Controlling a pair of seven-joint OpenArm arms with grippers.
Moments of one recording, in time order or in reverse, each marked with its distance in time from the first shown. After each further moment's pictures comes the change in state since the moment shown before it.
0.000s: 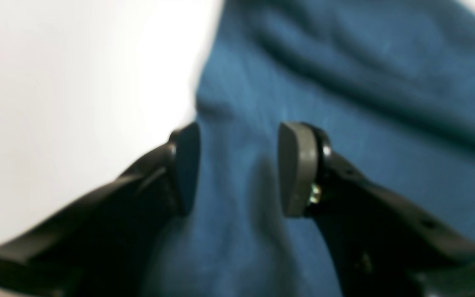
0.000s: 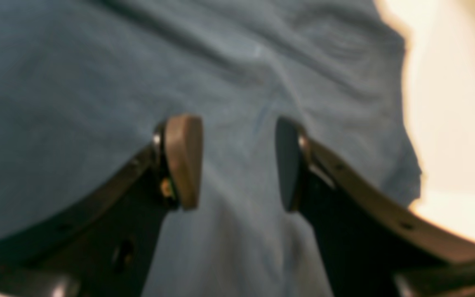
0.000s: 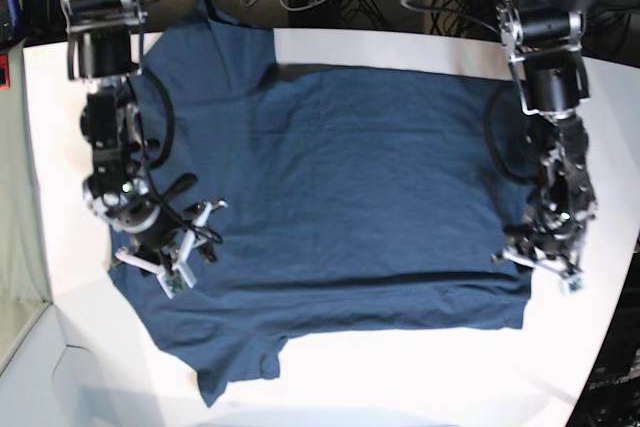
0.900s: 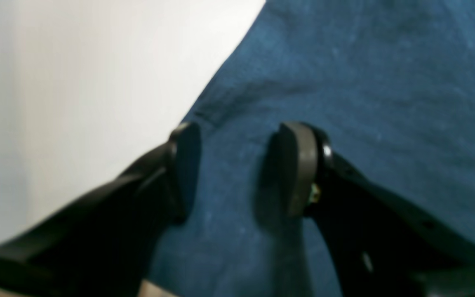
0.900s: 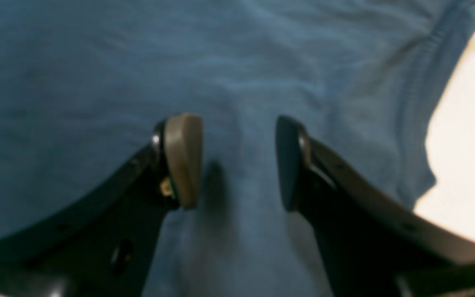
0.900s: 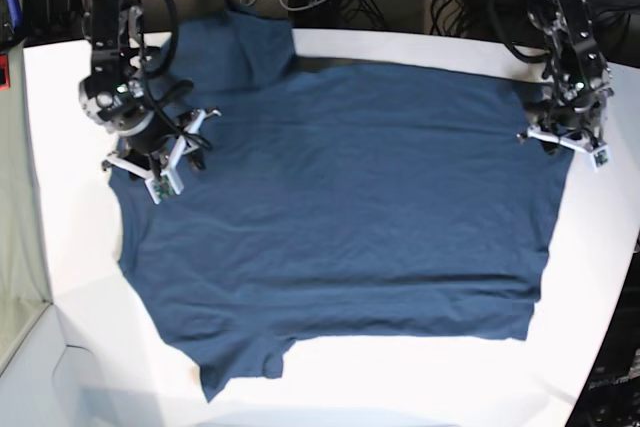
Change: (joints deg) left arm 27.7 3.6 -12.9 16.9 -0.3 -0.7 -0.3; right arm -20.7 -3.6 8.3 12.9 0.2 0.3 -3.8
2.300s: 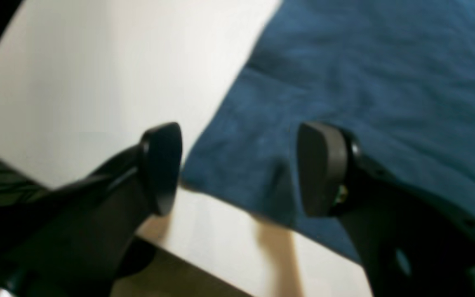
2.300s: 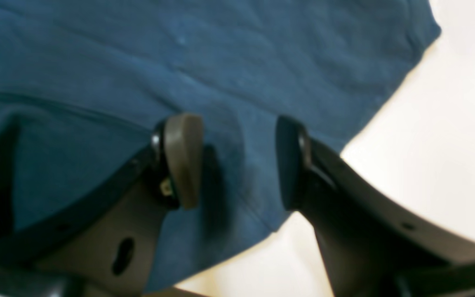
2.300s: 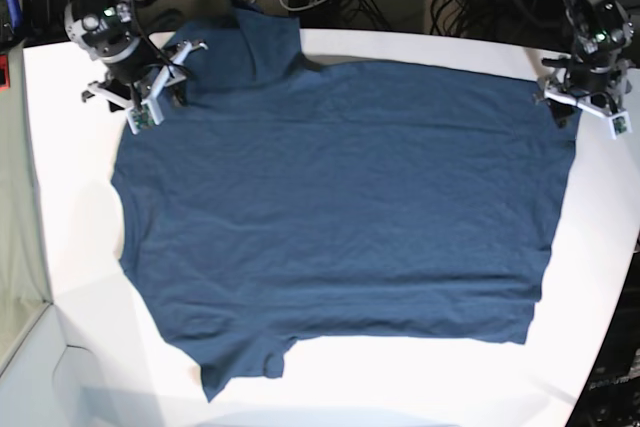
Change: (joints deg) left arm 9.6 2.6 -9.6 13.3 0.3 -11.6 3.0; right arm -17.2 -2.2 6.8 13.0 0.3 0.0 0.2
